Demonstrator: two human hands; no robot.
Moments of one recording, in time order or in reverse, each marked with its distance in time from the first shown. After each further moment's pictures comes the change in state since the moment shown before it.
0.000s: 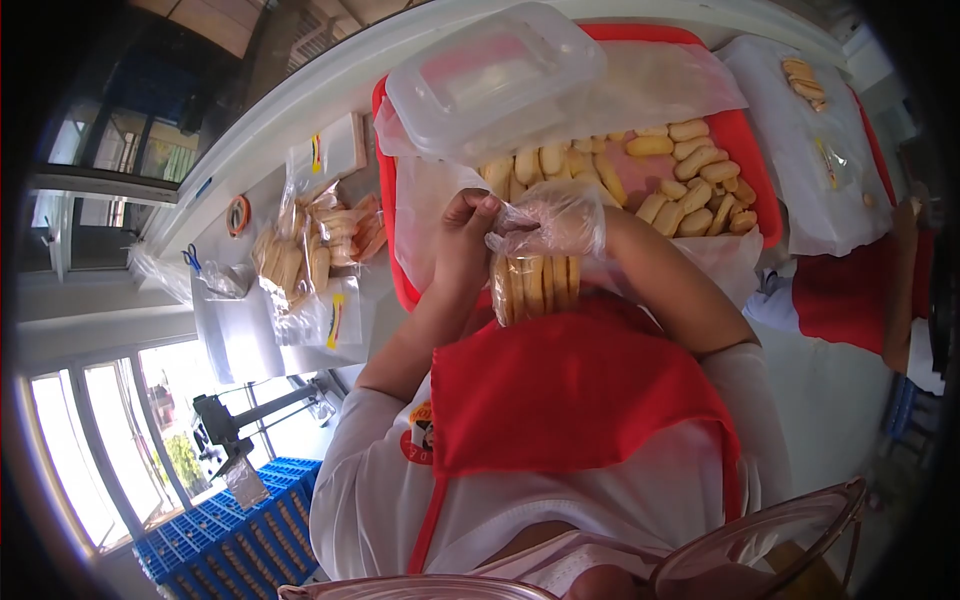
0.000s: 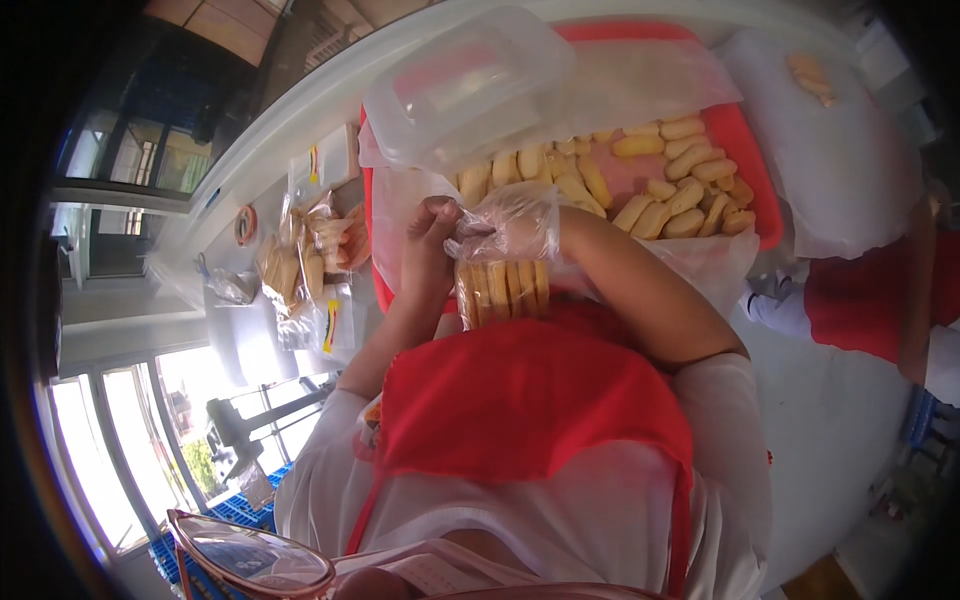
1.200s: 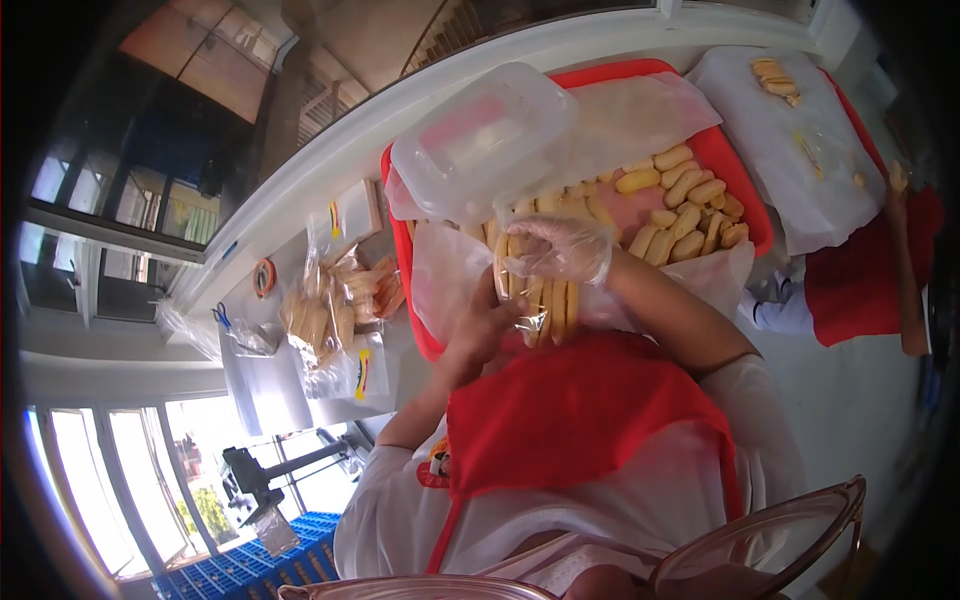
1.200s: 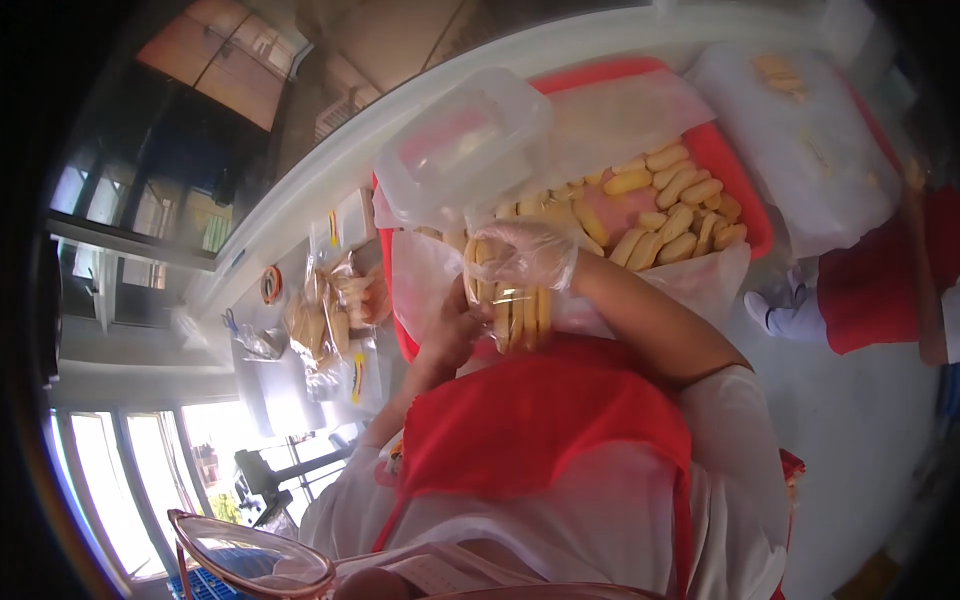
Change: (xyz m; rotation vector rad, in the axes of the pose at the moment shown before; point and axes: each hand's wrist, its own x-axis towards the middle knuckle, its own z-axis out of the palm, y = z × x) left_hand -0.031 0.006 0.004 0.392 -0.118 -0.261; right_hand -0.013 0.018 0.007 0.263 0.416 -0.066
